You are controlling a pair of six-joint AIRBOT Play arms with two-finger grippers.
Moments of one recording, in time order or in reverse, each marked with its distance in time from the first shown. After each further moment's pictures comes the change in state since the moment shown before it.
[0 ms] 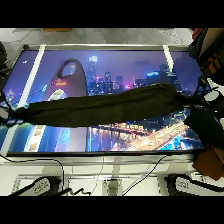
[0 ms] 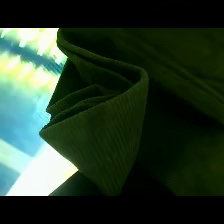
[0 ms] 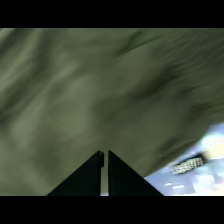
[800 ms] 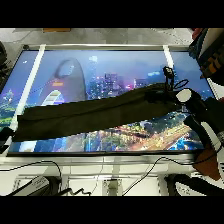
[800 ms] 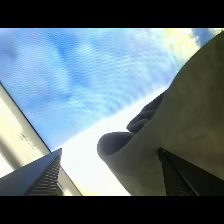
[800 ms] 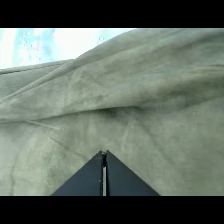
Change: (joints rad) left arm 0.457 0.013 -0.054 -0.216 -0.124 0.127; right arm 0.369 0.056 0.001 0.037 -0.146 -0.085
